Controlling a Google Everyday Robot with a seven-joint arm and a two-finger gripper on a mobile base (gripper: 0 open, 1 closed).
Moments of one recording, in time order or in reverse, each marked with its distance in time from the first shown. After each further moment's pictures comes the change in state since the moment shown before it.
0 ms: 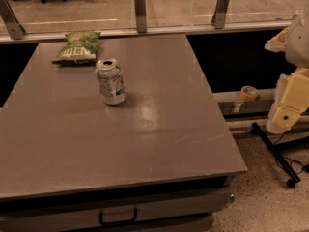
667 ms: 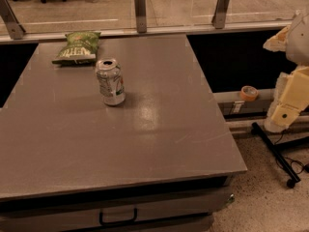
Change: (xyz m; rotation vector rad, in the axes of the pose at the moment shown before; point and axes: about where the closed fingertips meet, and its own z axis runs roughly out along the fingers) arm -0.004 0.000 -0.001 -0.008 -0.042 0.008
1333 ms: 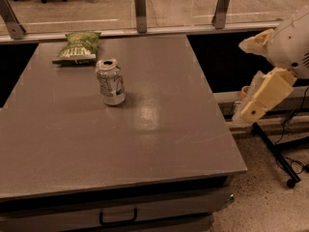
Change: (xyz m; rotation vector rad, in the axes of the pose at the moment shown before) arm -0.053 0.003 0.017 -0.028 -0.338 0.025
